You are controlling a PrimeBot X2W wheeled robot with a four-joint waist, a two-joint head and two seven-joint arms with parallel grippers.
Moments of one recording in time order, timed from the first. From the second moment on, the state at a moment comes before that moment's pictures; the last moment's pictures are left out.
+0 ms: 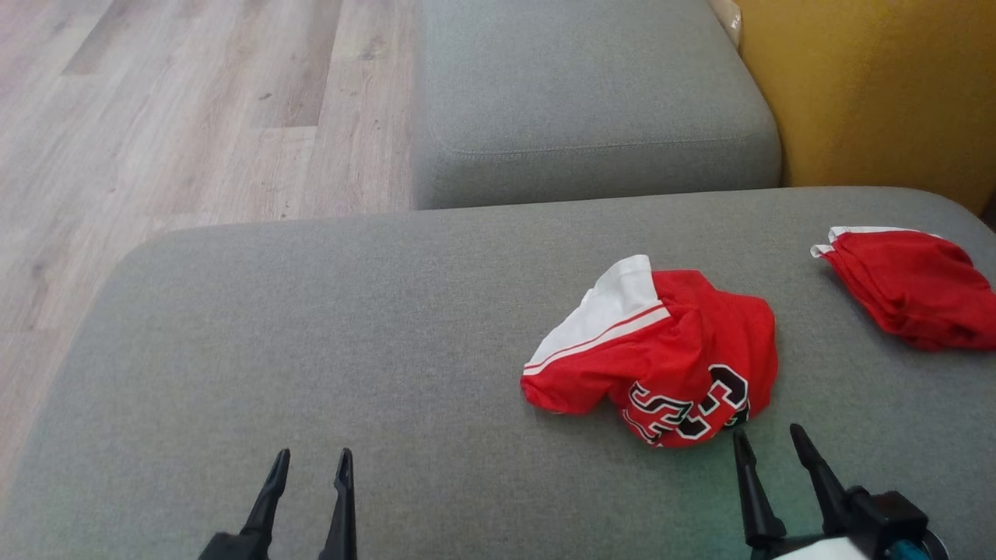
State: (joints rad) left arm 0.31 0.06 -0.22 0.00 -0.12 0.09 -0.25; right arm 0.18 -0.05 0.08 0.26 0.15 0.12 -0.26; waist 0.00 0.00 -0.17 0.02
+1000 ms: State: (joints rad) left arm -0.04 0.06 -0.48 0.26 -0.16 -0.01 -0.25; right arm 0.10 -0.09 0.14 0.24 0.18 0.12 -0.26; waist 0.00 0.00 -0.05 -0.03
